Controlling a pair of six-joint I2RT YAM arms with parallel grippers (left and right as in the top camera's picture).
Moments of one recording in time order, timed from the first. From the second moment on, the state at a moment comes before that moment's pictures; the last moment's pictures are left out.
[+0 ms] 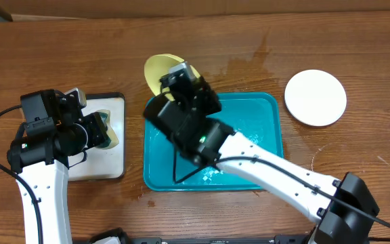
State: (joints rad) left arm 0.29 1.20 1.10 -0.99 0.32 -0.15; right arm 0.99 1.78 1.51 -0.53 1.04 0.16
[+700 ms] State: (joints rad) left arm 0.29 1.20 1.10 -1.00 0.32 -0.15; right arm 1.02 1.79 1.50 -0.33 1.21 0.08
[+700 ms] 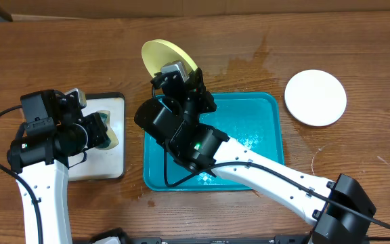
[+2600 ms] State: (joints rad) left arm 0.29 1.22 1.10 -0.95 0.24 -0.15; right arm 0.06 1.76 1.50 -0.85 -0.16 0.58
